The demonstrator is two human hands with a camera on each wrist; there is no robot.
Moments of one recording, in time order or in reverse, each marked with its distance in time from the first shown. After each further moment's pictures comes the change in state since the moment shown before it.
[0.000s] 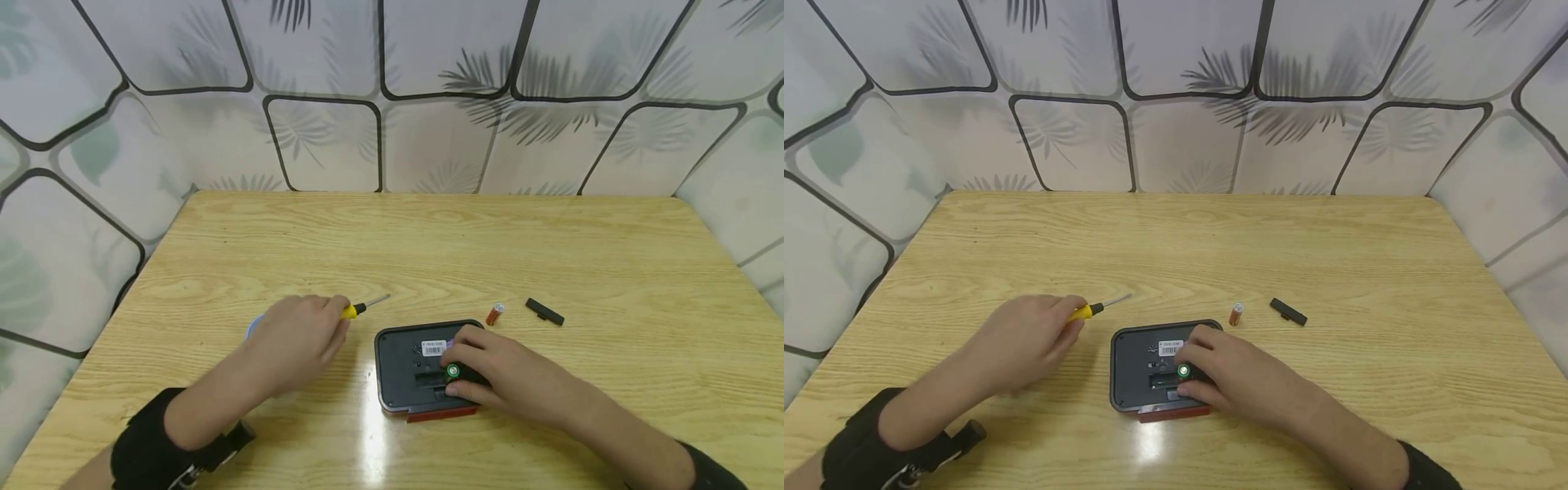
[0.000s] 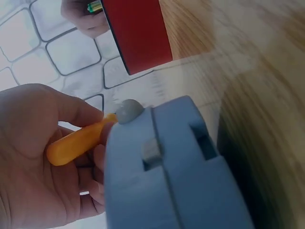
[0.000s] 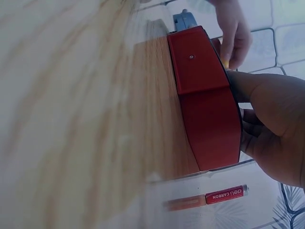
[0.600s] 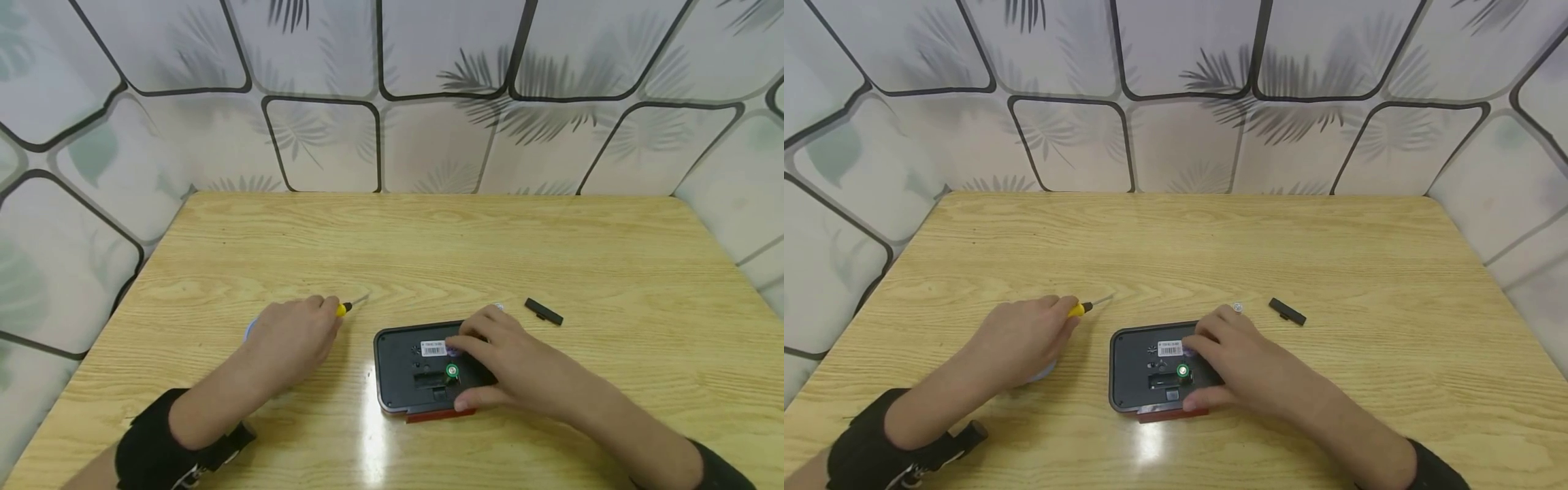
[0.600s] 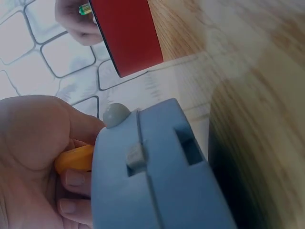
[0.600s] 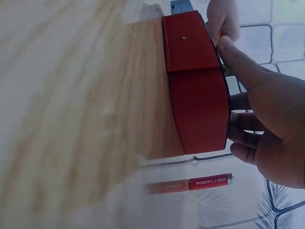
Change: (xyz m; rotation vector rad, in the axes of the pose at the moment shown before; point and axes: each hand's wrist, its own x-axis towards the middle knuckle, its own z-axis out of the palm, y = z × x) left_hand -0.002 -0.001 0.007 0.123 -0.030 -0.099; right_hand -0.003 0.000 -0.012 -0.186 -0.005 0.050
